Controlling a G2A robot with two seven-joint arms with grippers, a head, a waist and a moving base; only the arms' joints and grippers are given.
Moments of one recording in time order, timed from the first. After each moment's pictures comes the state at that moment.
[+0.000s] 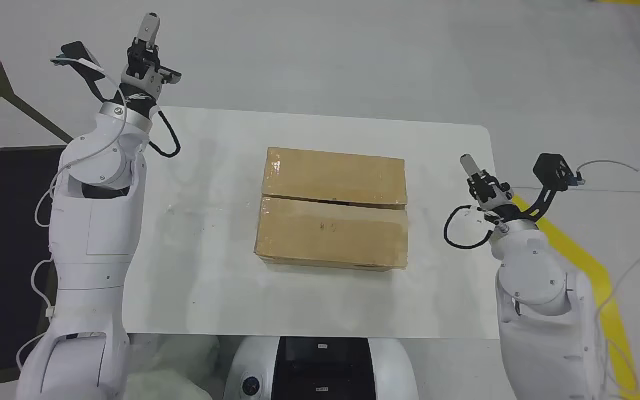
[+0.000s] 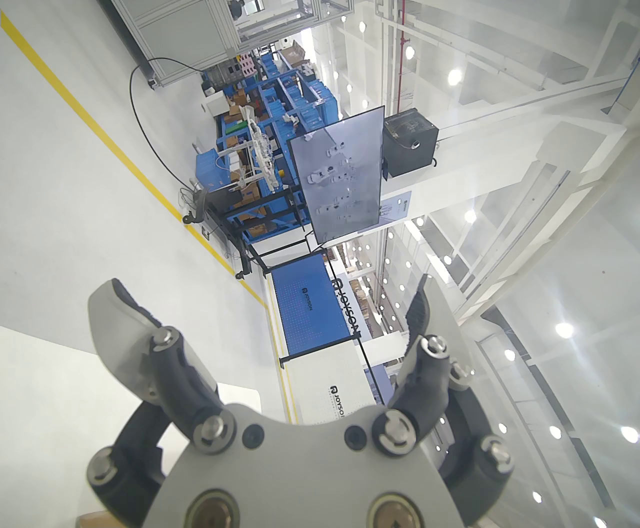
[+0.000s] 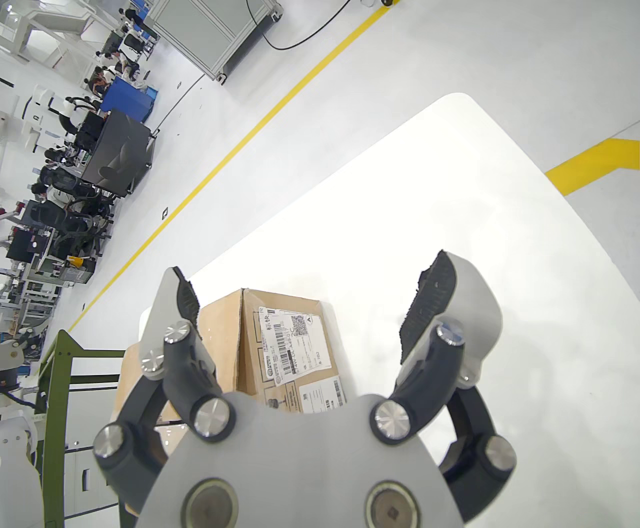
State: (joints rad) left arm 0.97 -1.08 -1.56 -1.44 -0.20 -0.07 -0.30; right arm -1.52 -1.35 1.57 -2.07 -0.68 0.44 0.47
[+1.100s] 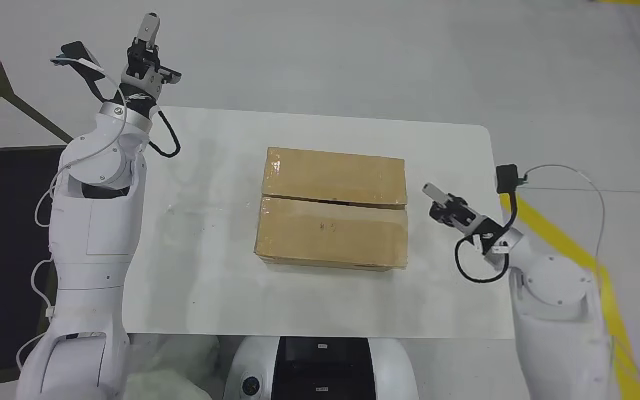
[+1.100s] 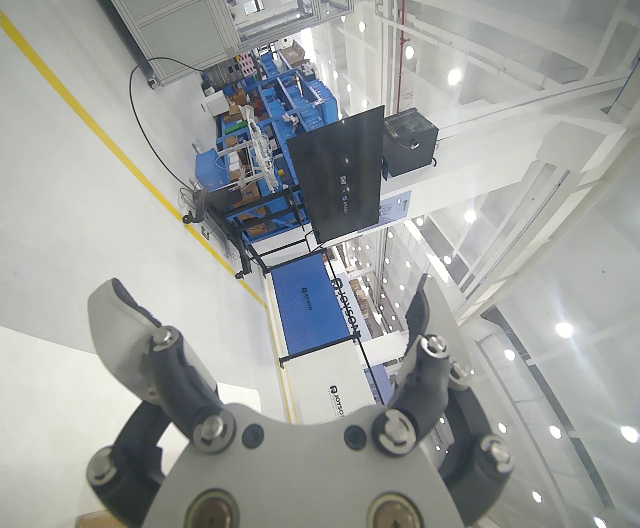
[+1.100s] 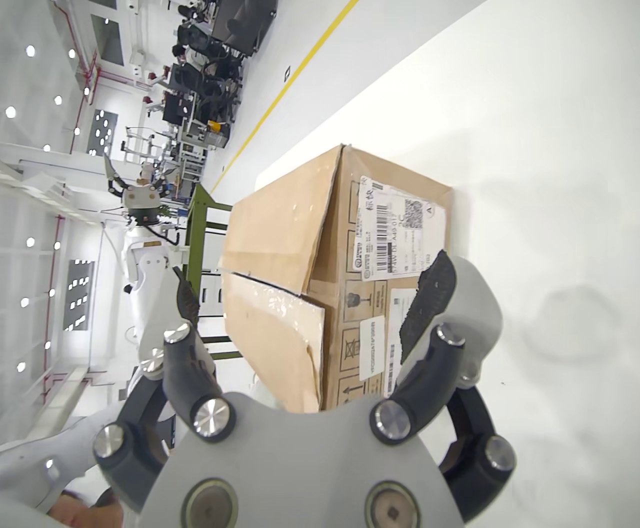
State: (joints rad) left arm 0.97 -1.08 -1.56 -1.44 -0.20 -0.07 -0.30; right arm -1.50 -1.31 1.66 -1.85 -0.13 -0.04 0.88
